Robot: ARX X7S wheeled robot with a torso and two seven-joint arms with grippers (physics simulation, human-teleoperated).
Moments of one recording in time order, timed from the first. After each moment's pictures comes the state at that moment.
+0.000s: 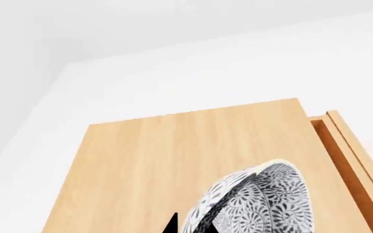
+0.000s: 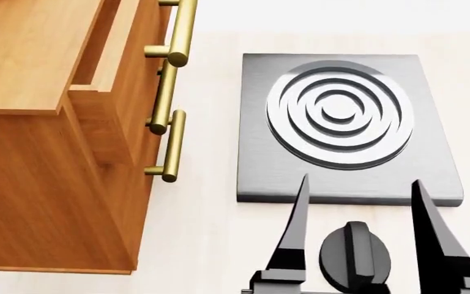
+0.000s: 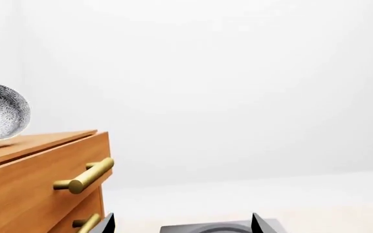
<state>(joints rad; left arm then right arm) -2.02 -0.09 0.29 -1.22 0.00 -1.01 0.17 0.09 0.51 -0.28 -0.85 0.43 0.25 0.61</state>
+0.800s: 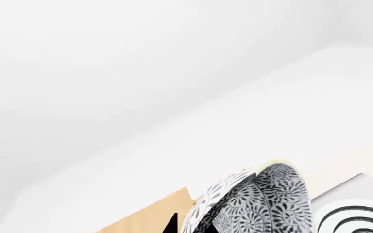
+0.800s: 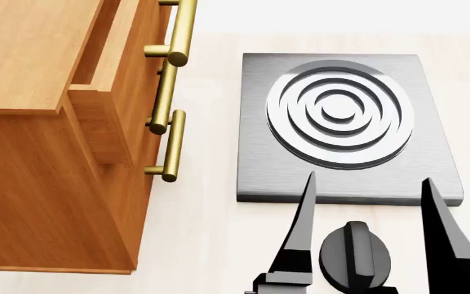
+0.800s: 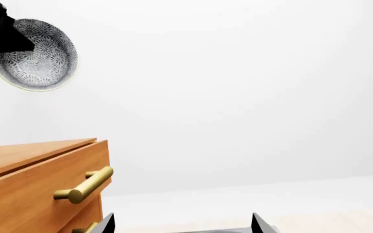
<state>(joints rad) -1.90 -0.06 0.40 -0.47 -0.05 -1.26 0.34 0.09 0.53 -0.27 -0.89 0.44 0.25 0.63</state>
